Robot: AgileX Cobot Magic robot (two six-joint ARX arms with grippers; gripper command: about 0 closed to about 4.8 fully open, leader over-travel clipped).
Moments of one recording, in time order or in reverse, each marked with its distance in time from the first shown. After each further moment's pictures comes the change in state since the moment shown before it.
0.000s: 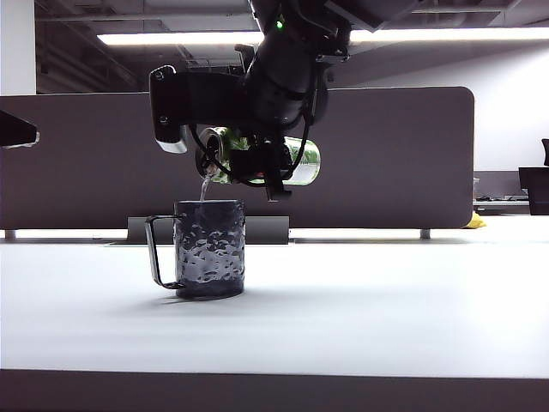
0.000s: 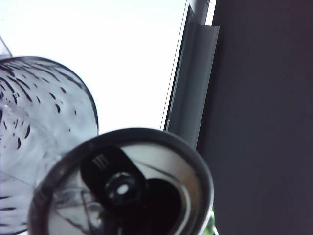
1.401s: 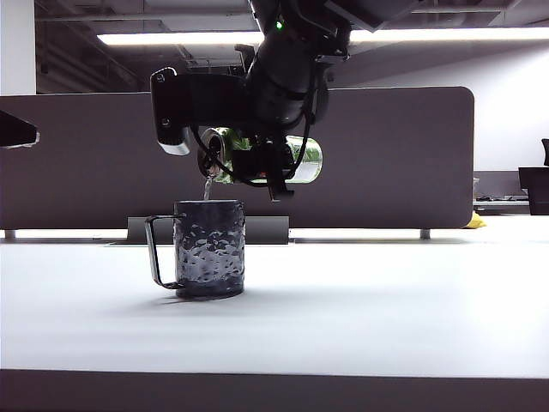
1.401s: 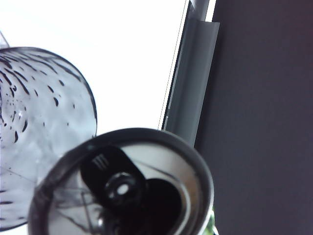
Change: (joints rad) left arm 0.000 0.000 0.000 0.000 0.000 0.000; right arm 0.000 0.000 0.000 0.000 0.015 -0.016
